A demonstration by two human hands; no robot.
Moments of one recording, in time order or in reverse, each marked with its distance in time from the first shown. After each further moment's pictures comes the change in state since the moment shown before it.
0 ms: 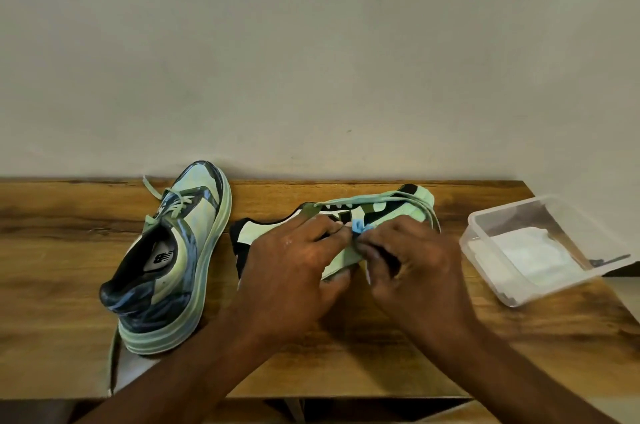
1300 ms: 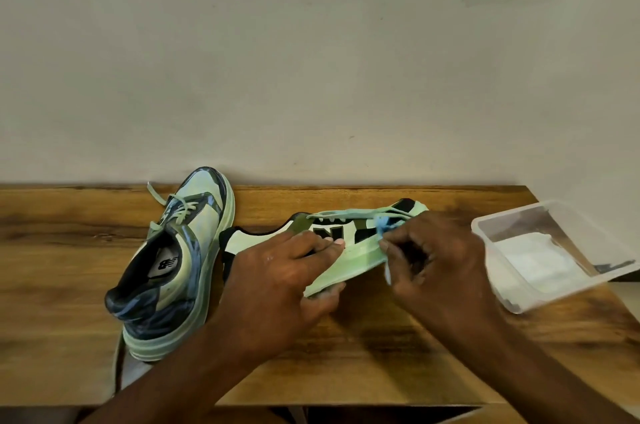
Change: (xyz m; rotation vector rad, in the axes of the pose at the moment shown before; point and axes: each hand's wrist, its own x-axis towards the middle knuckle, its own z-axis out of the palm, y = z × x) left_hand -0.015 -0.013 -0.014 -0.083 -0.033 0.022; right_hand 0.004 0.014 -0.011 0.005 0.011 0.051
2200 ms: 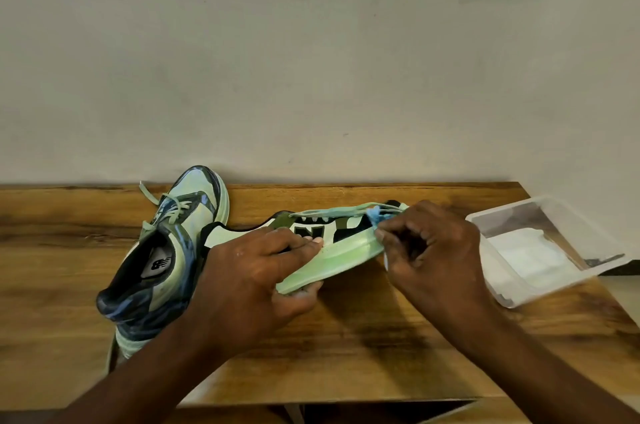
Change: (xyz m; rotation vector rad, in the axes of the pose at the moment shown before) left_hand -0.007 -0.019 -0.010 -0.027 0.038 0.062; right_hand 0.008 0.002 0.001 0.054 0.068 0.048
